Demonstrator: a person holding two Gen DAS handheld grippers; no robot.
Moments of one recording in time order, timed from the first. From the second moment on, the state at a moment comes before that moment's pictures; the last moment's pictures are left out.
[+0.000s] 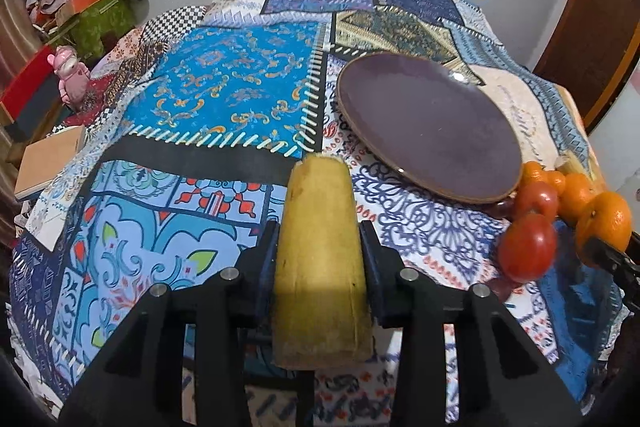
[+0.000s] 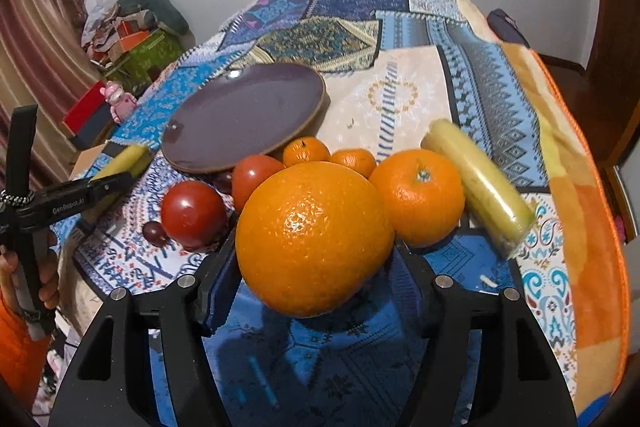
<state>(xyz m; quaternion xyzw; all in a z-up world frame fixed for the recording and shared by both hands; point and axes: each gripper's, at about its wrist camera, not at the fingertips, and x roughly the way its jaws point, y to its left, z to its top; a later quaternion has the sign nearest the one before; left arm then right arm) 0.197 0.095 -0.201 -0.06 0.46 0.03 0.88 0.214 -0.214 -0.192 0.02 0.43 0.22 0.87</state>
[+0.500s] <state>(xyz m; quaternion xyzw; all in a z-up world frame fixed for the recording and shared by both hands) 0.186 0.084 -0.155 -0.04 0.42 0.02 0.91 0.231 -0.195 -0.146 0.00 0.37 0.24 0.90</state>
